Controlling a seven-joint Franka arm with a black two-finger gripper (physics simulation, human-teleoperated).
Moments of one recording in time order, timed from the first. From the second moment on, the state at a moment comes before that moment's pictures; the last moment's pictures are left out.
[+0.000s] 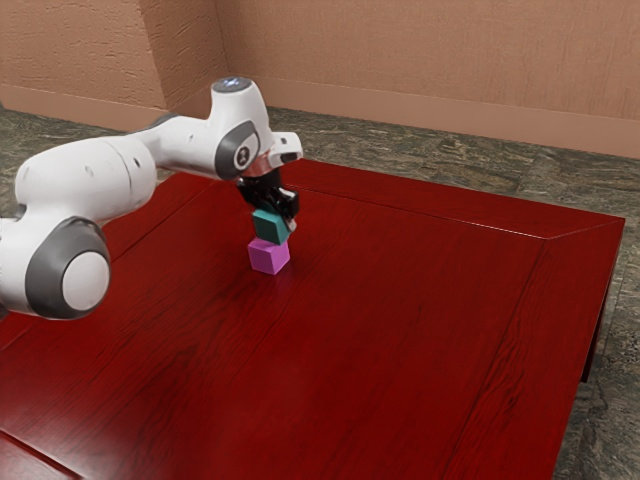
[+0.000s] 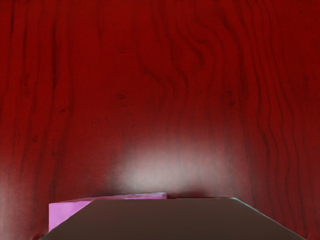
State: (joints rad) arm 0.09 0.86 -0.05 -1.05 0.07 2.11 0.10
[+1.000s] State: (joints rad) arm 0.02 0.91 -0.14 -1.02 0.10 2.07 0.10
